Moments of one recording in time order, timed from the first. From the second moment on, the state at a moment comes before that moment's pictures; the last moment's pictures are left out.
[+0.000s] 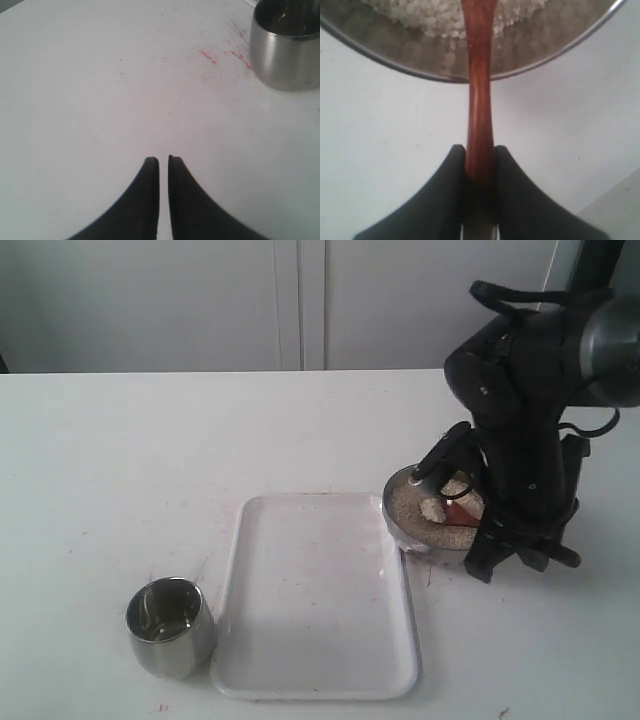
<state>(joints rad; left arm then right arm) -0.10 0.00 -0.02 0.00 0.39 0.24 0.32 1.81 -1.21 -0.36 1.22 -0.14</state>
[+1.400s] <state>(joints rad) -0.10 0.00 -0.02 0.00 0.39 0.24 0.39 1.36 -0.96 -0.08 1.10 -0.19</state>
